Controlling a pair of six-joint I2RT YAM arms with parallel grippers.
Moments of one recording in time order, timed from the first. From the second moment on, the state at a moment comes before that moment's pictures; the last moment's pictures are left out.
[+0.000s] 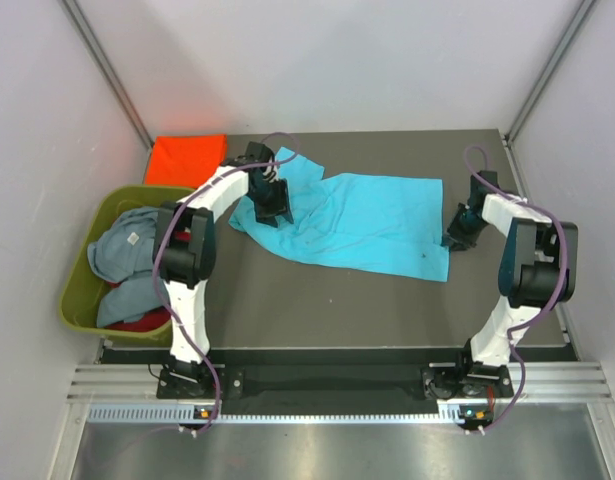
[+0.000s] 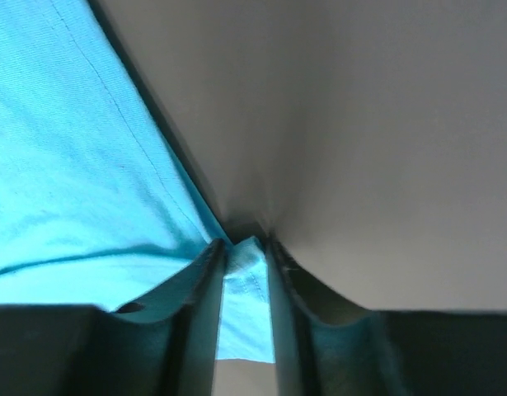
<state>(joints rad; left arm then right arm) -0.28 2.12 1.69 -0.77 0.28 -0.40 -0.12 1.81 1.16 -0.62 -0.08 0.44</state>
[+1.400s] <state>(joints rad) -0.22 2.32 1.93 -0.33 -0.02 -0.31 -0.10 1.24 0.91 -0.82 -0.15 0.45</state>
